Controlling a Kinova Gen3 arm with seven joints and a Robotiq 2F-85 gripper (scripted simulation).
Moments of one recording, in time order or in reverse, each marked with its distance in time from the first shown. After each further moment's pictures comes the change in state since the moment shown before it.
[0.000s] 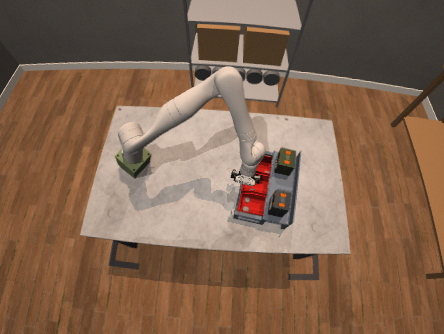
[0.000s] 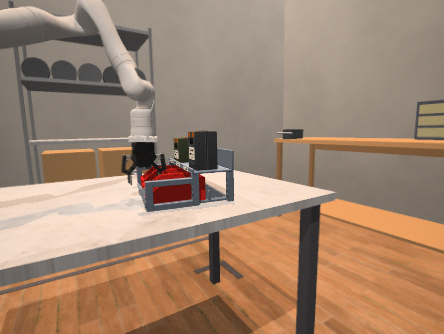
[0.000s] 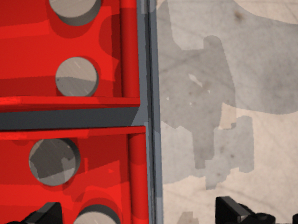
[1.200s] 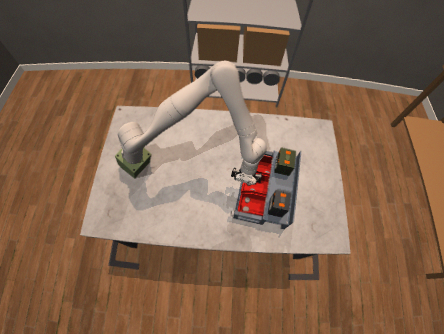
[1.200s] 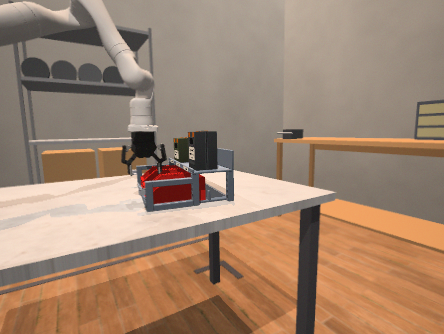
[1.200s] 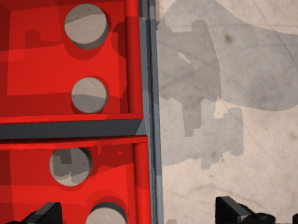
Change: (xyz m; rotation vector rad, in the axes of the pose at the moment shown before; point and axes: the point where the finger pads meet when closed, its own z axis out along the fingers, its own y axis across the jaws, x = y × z) arm 0.007 -0.002 -0.033 0.008 0.010 0.005
